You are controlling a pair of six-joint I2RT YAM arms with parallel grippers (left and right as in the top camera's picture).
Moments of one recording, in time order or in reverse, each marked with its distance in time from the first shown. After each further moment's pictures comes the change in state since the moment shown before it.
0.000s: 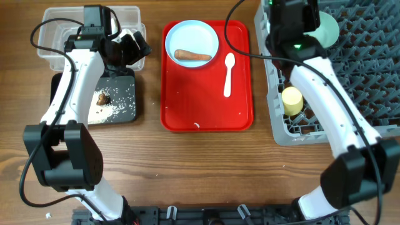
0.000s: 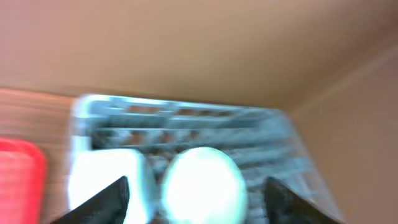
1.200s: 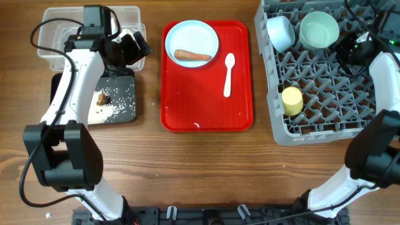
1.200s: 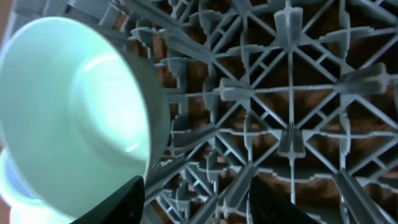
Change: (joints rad) left arm 0.000 0.000 0.000 0.000 0.000 0.000; right arm -0.608 0.205 0.024 -0.341 -0.850 0.689
